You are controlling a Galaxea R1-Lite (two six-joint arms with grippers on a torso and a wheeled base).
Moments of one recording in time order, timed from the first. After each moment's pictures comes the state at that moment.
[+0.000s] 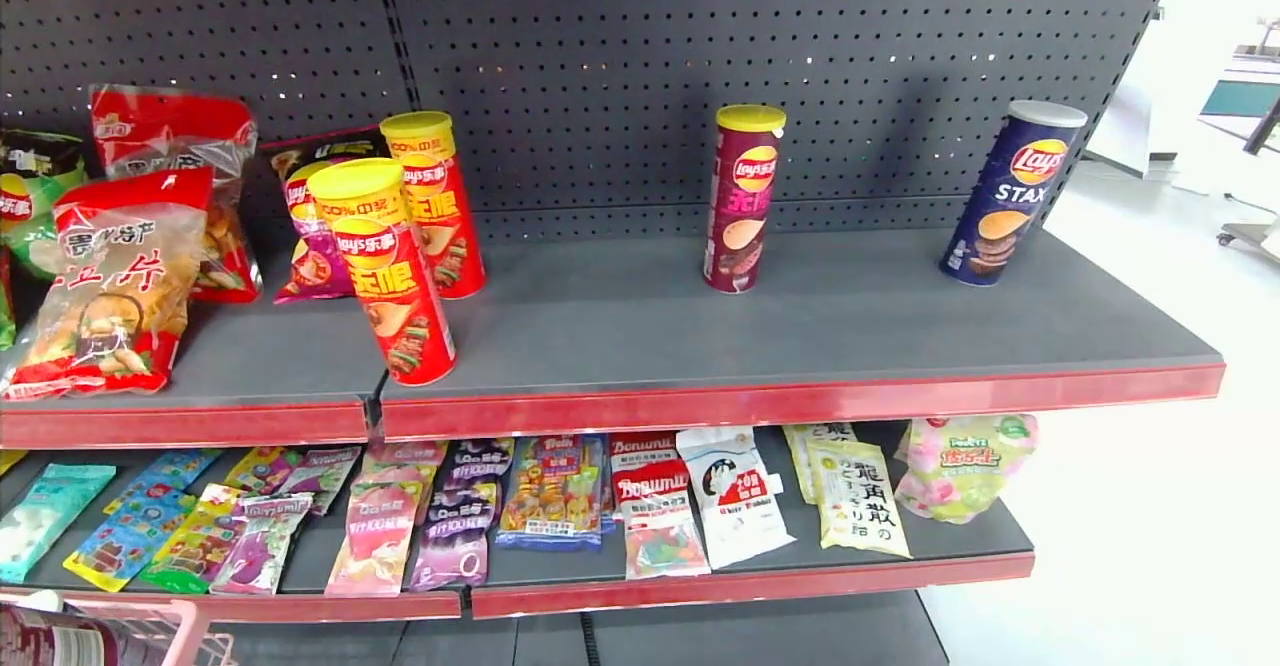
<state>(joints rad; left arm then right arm) 0.05 0.30 -0.56 0.24 -0.13 0.19 0.00 0.00 0.00 0.00 0.01 0.00</state>
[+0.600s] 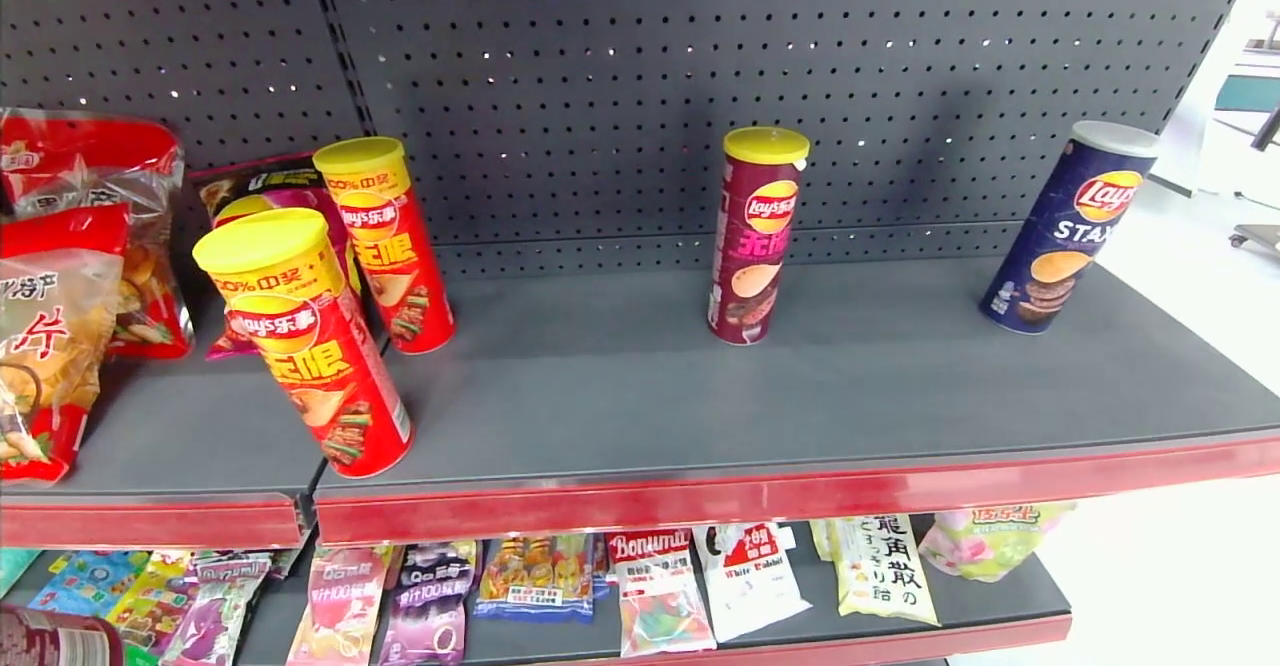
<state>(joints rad) 0.05 0.29 -0.56 0.24 -0.14 0.19 0.00 0.00 0.00 0.00 0.01 0.00</state>
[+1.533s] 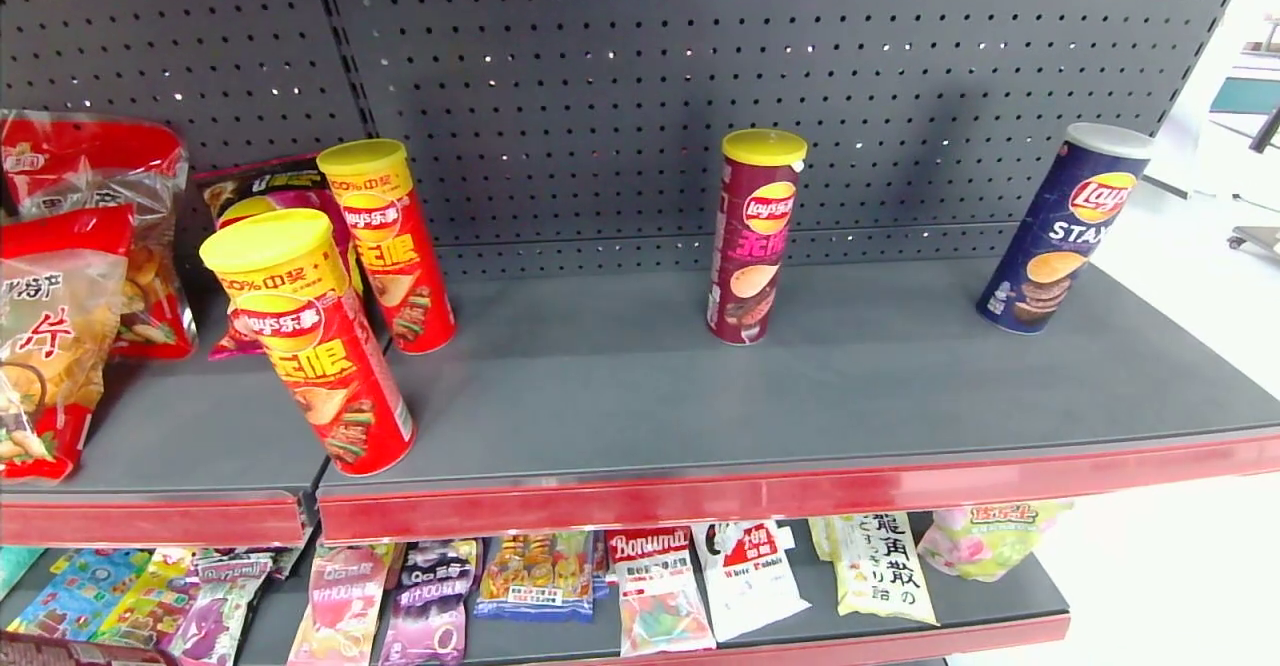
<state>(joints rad) 0.05 0.25 -0.51 0.24 -0.18 0.01 0.01 0.40 -0.38 -0.04 0.12 -0.01</state>
